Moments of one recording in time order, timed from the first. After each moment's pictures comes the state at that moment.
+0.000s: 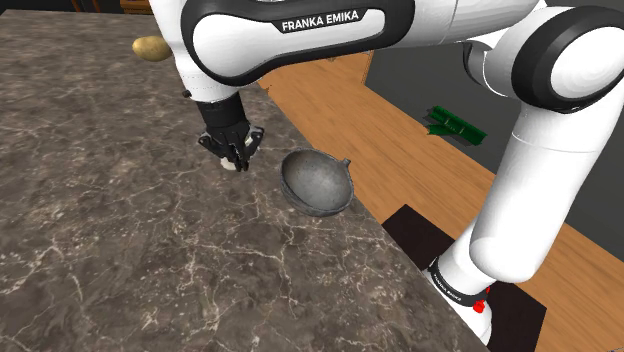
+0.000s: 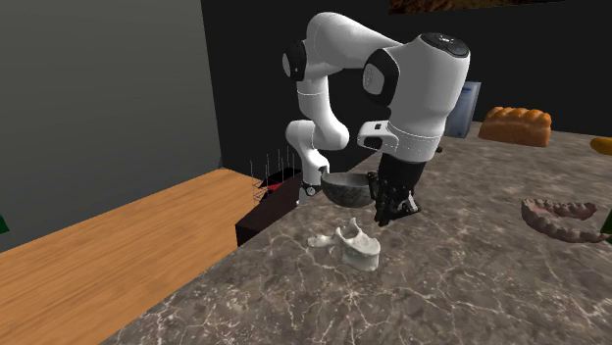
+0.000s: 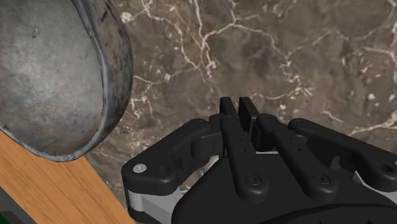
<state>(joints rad) 0.06 0.29 0.67 -1.61 -0.21 1.62 1.46</state>
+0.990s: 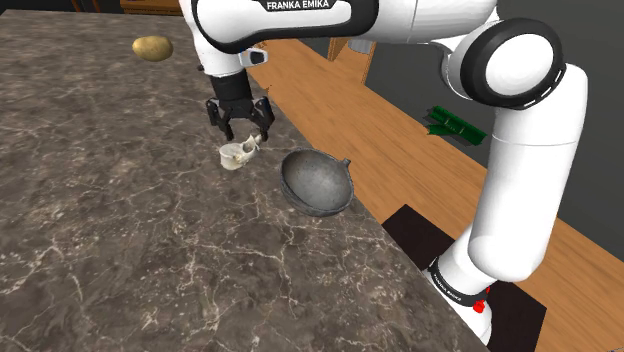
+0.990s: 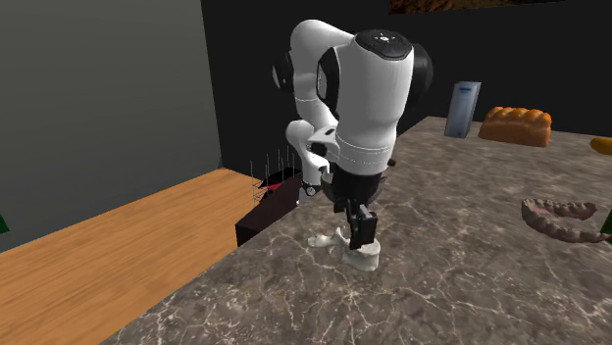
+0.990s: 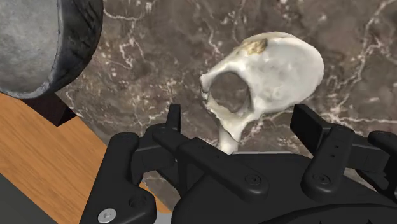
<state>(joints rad) 0.03 0.43 0.58 -1.40 -0.23 1.51 1.54</state>
